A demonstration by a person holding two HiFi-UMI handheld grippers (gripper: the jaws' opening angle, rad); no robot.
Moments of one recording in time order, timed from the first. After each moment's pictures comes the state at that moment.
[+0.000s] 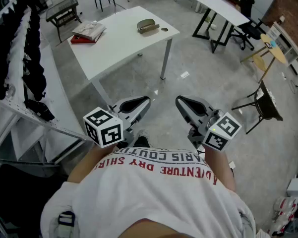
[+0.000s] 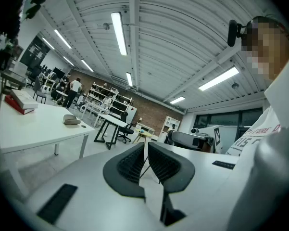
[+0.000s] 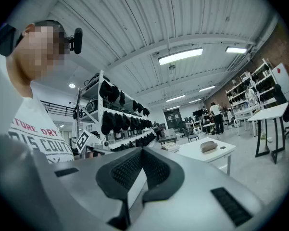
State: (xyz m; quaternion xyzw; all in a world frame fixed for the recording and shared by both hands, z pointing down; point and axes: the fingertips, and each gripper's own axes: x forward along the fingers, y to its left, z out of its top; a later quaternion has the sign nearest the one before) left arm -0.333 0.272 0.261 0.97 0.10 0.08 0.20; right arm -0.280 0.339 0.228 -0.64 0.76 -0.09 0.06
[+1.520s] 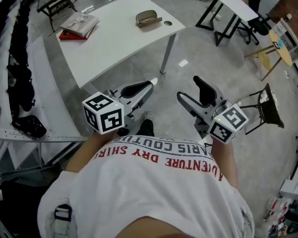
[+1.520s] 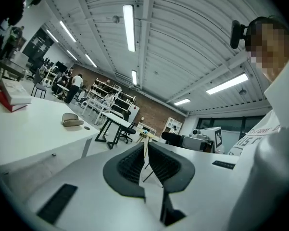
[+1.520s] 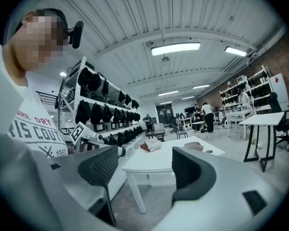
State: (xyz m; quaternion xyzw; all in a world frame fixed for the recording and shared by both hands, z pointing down) left arm -0.219 0.156 0.284 0.96 0.10 0.09 0.23; right arm -0.153 0.232 0.256 -0.67 0.73 -0.11 0.01
